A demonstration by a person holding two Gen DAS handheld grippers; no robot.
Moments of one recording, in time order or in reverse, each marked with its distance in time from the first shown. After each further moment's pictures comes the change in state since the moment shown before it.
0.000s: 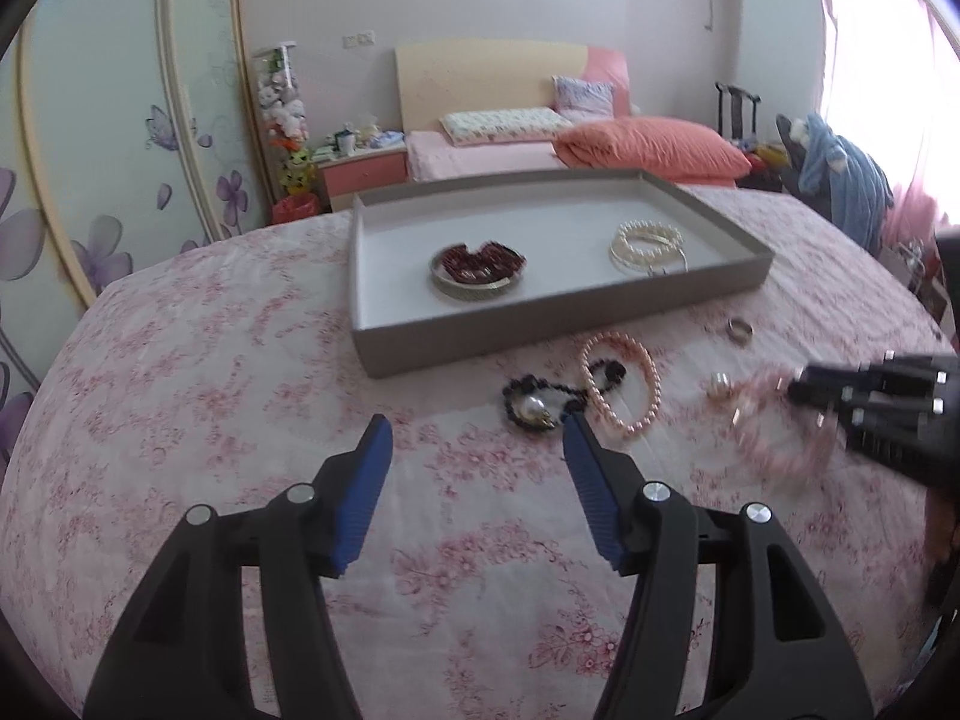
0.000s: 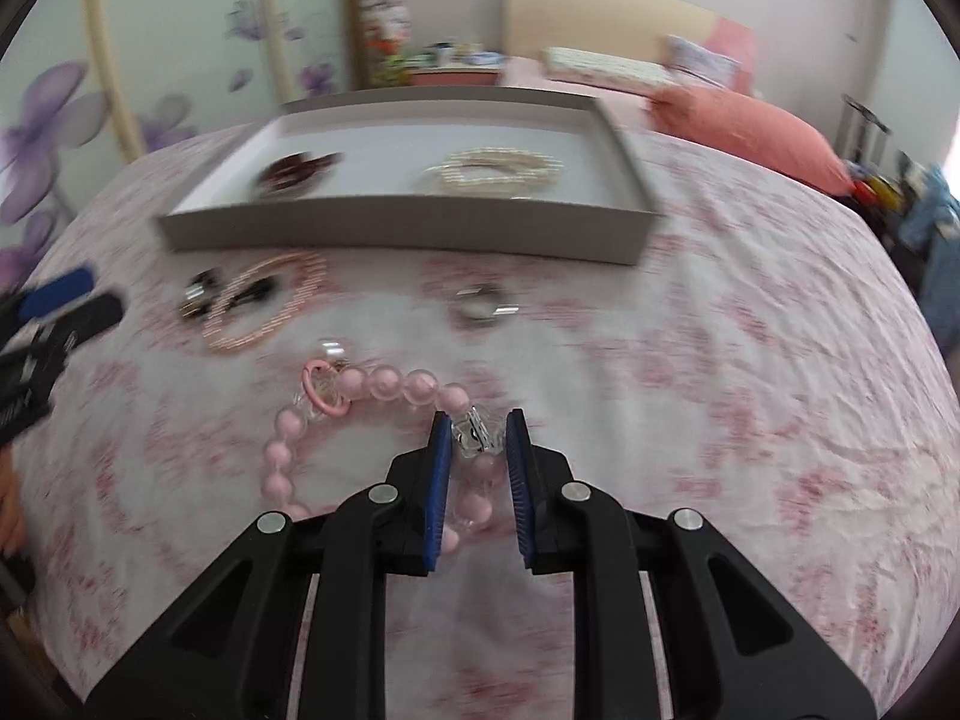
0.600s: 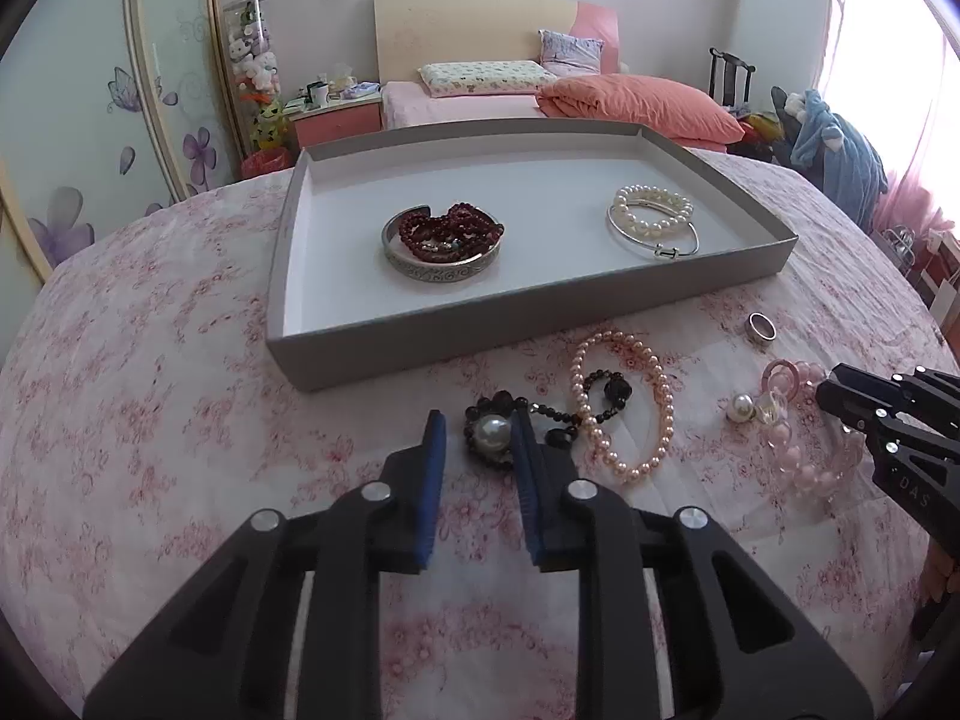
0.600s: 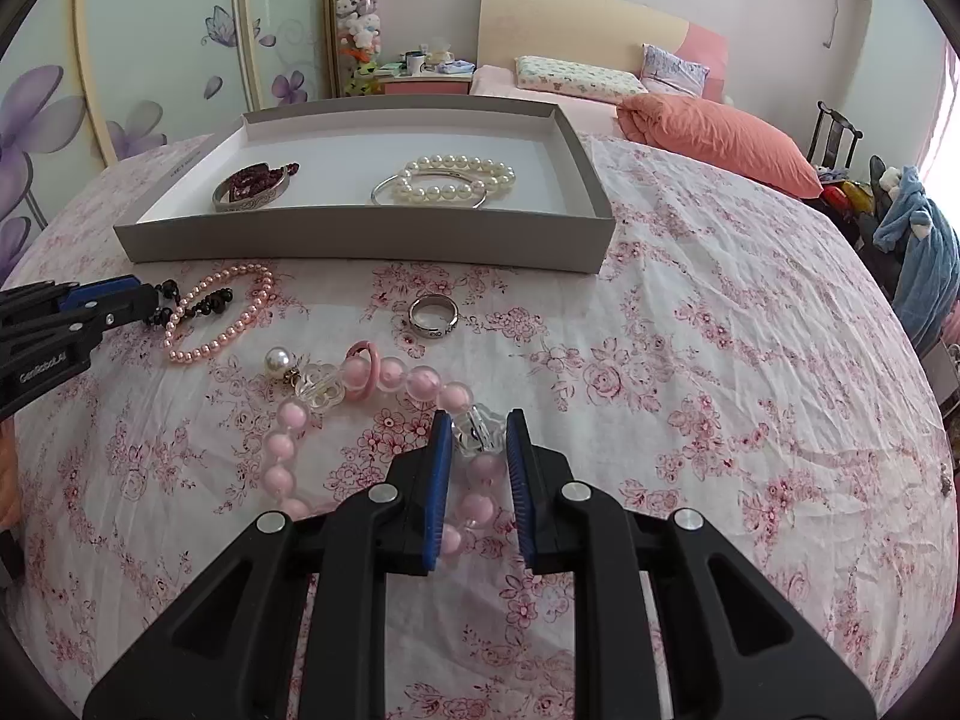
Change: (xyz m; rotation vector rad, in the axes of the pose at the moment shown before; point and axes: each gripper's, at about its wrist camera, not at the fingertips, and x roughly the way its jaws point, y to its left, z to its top) left arm 0.054 -0.006 0.020 -0.008 0.123 -0.066; right arm 0.007 0.002 0.003 -0.029 -0.024 -0.033
